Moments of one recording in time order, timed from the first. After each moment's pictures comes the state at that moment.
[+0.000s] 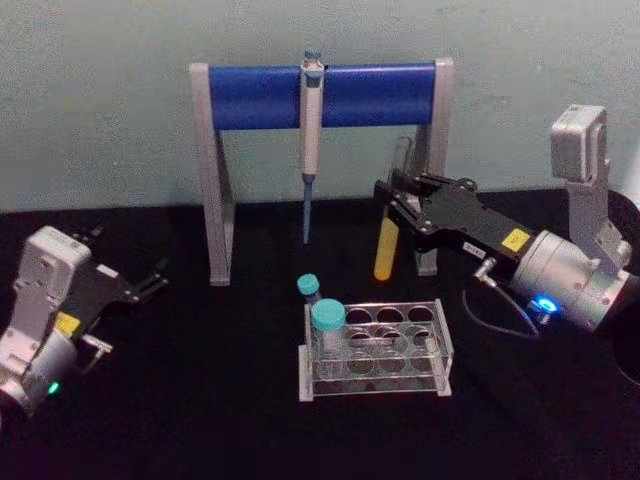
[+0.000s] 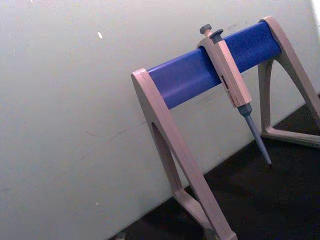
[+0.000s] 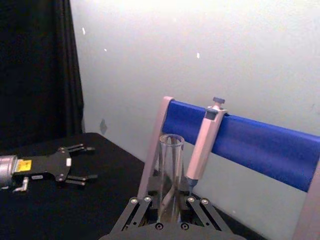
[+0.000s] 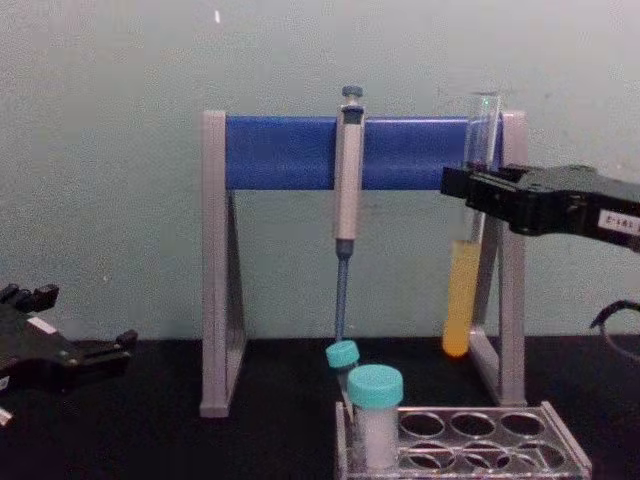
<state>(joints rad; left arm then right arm) -0.20 0.60 0.45 -1.41 -0.25 -0.12 0.03 0.34 0.48 -0.41 -1.52 0.54 -0.01 0.52</state>
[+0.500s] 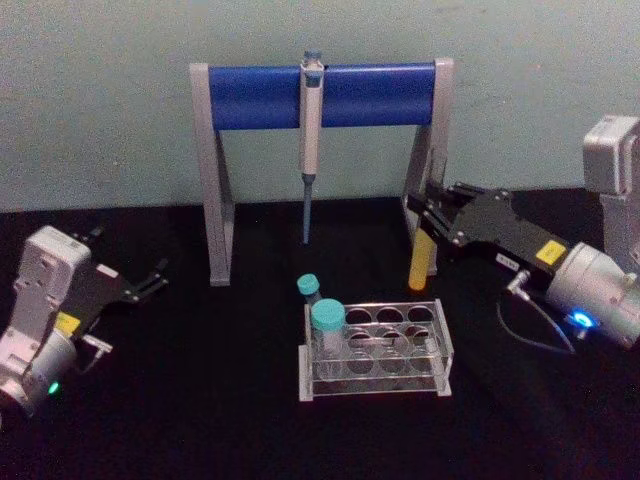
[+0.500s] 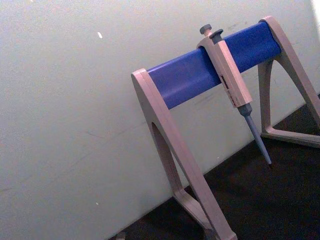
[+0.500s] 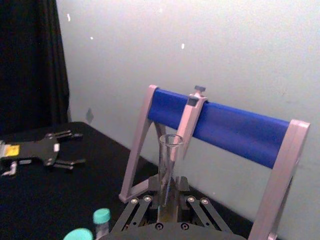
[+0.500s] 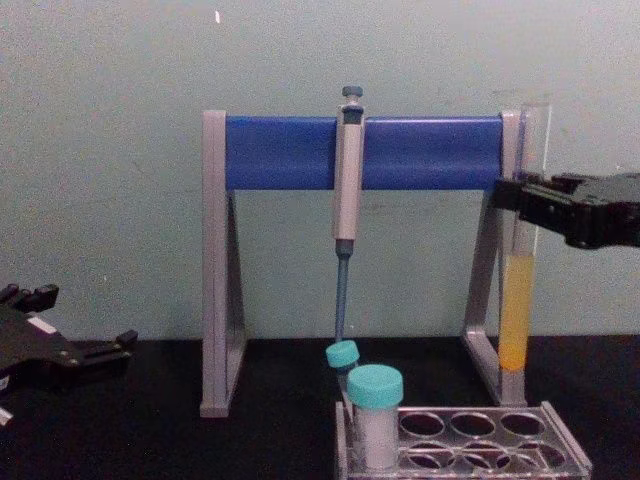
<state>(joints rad) -0.20 0.60 0.45 -1.41 -0.25 -0.12 0.03 0.26 0.54 -0.35 -1.60 0.52 0.02 0.47</state>
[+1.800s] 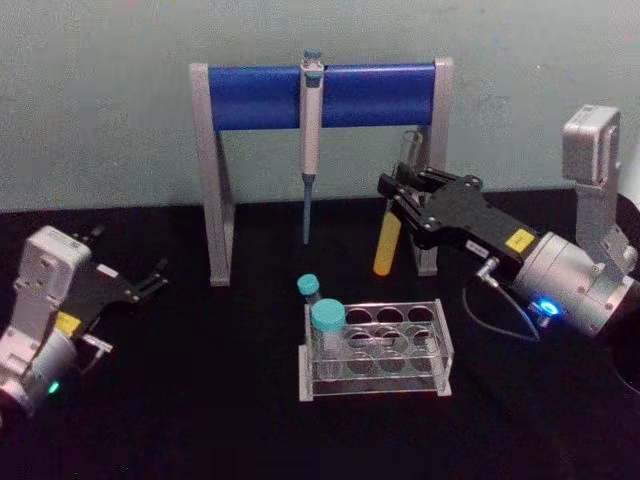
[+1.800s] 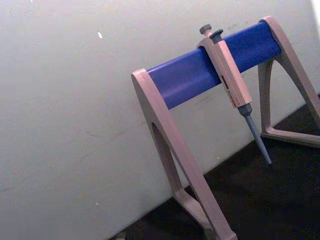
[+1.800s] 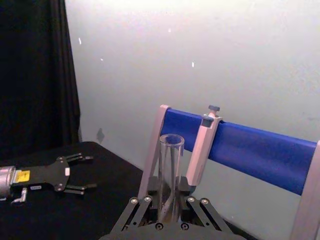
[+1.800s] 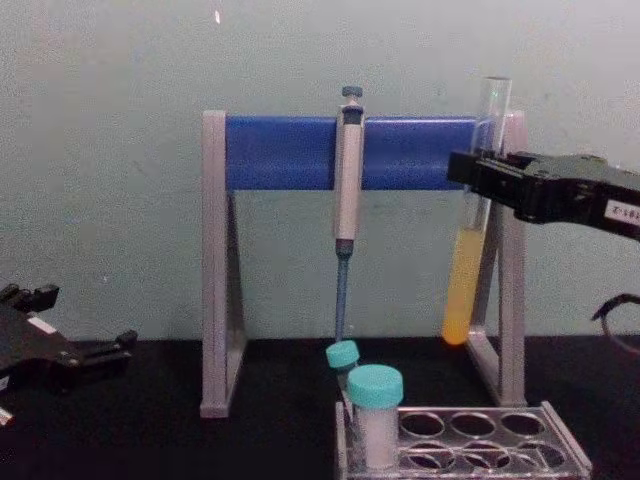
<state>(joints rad) -0.20 0.60 0.45 -1.41 -0.25 -0.12 0.03 0.31 0.47 -0.39 -1.55 0.55 -0.03 0.49</state>
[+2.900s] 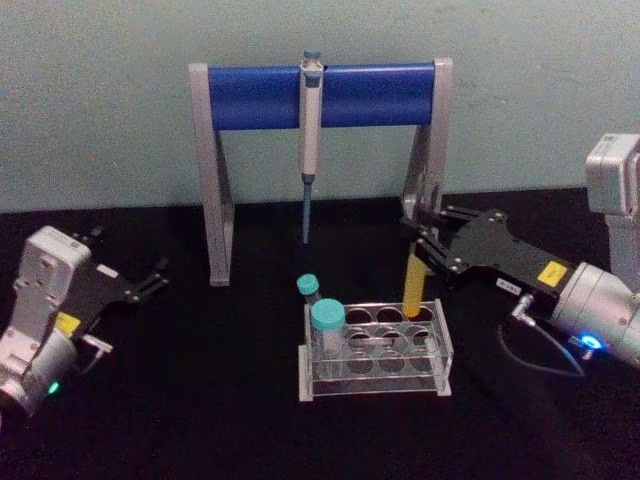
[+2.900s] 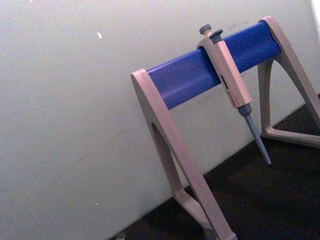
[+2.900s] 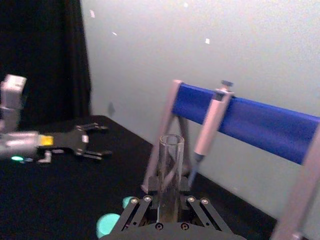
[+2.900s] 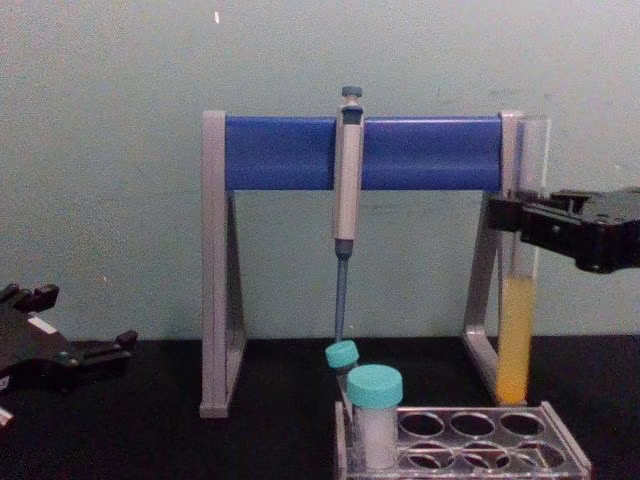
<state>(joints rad) -0.20 0.60 0.45 -1.41 -0.25 -0.12 0.03 0.20 0.57 -0.34 -1.68 0.53 0.05 0.52</state>
